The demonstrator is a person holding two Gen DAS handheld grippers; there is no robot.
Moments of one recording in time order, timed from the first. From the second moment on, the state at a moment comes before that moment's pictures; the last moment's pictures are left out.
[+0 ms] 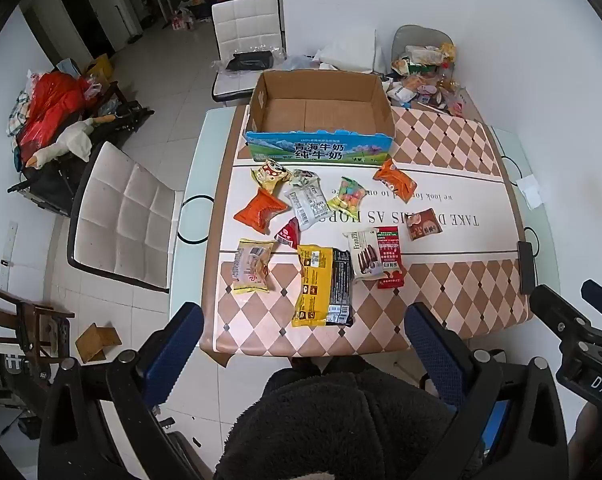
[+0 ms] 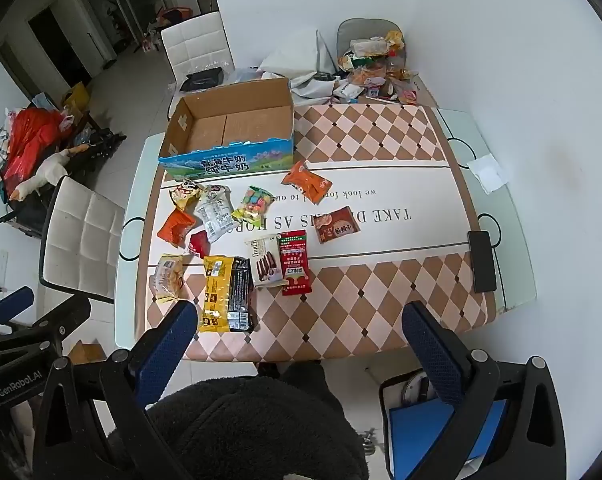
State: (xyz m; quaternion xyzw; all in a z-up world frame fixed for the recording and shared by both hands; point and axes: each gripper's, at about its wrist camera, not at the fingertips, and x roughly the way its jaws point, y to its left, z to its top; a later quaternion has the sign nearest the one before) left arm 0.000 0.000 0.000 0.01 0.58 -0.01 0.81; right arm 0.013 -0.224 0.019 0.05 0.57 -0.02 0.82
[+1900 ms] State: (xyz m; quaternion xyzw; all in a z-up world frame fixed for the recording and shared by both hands) left arm -0.013 -0.001 0.027 0.01 0.55 -0.01 0.83; right arm -0.014 -0.220 0.041 0.05 0.56 -0.02 0.83
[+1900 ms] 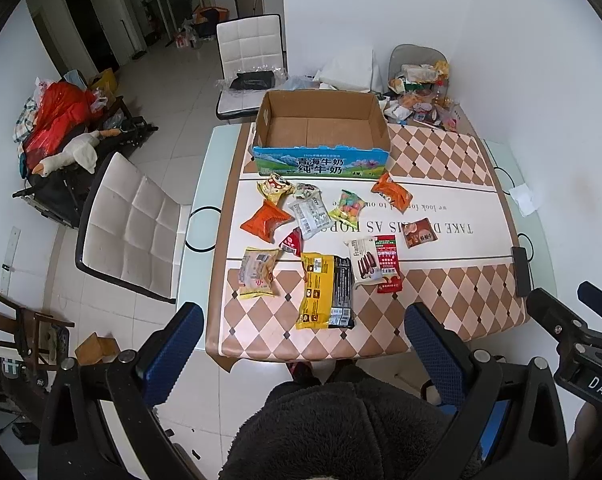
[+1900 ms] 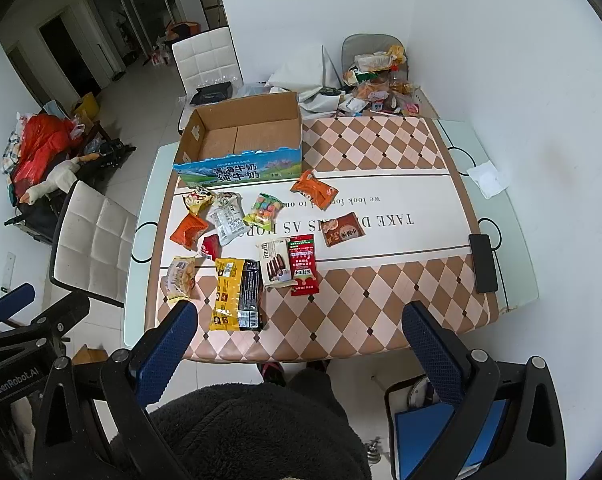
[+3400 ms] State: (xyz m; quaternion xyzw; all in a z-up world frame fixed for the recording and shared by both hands) left arm 0.025 0.031 -0.041 0.00 0.57 0.05 0.82; right arm 0.020 -0.194 -0.025 0.09 0.60 0.00 0.79
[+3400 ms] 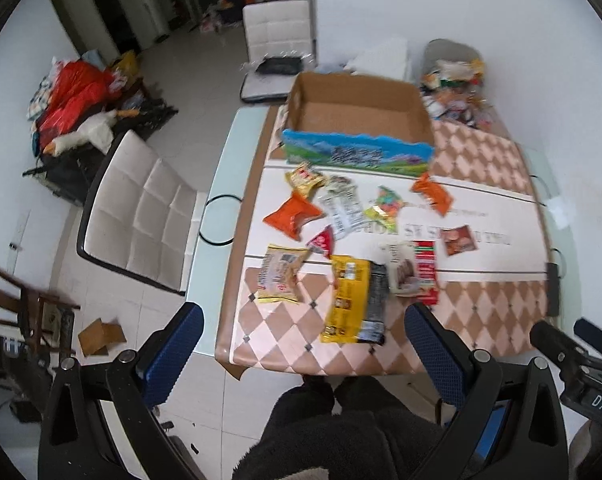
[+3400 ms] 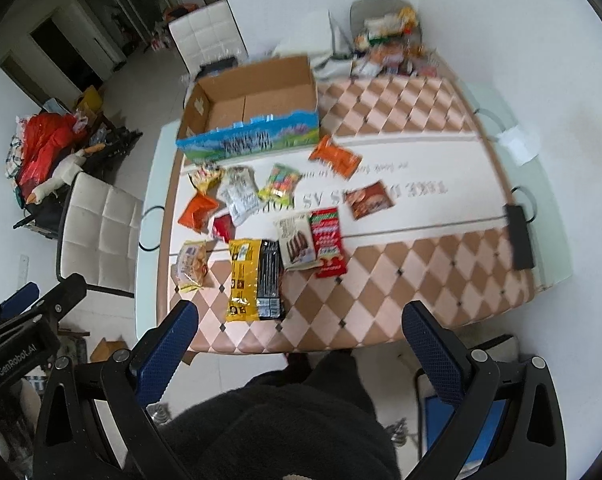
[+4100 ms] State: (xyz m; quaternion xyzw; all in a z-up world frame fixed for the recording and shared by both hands) left arm 0.125 0.106 -0.288 0.01 0.72 0.09 0.69; right arm 0.101 -0.105 -0.340 0.11 0.75 -0.01 0.65
